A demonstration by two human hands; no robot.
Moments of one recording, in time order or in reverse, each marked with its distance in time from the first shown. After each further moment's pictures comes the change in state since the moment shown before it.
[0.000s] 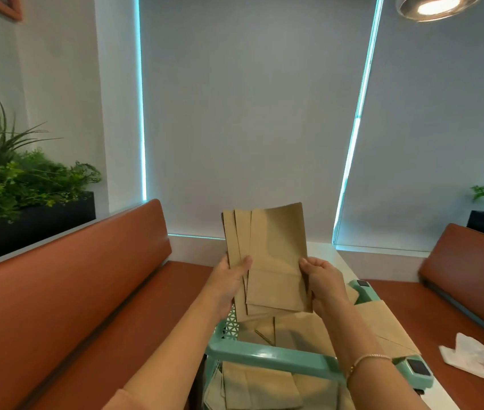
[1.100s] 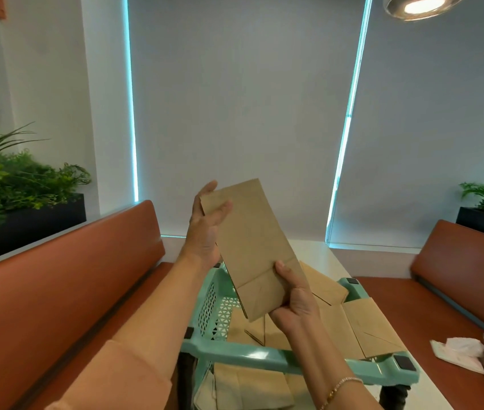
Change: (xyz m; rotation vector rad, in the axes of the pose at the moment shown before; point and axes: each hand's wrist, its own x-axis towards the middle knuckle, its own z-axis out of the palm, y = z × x) left_hand 0.012 0.072 0.017 -0.338 -0.079 0.355; right_hand -0.045 0.010 0.017 0.855 -0.309 0.271
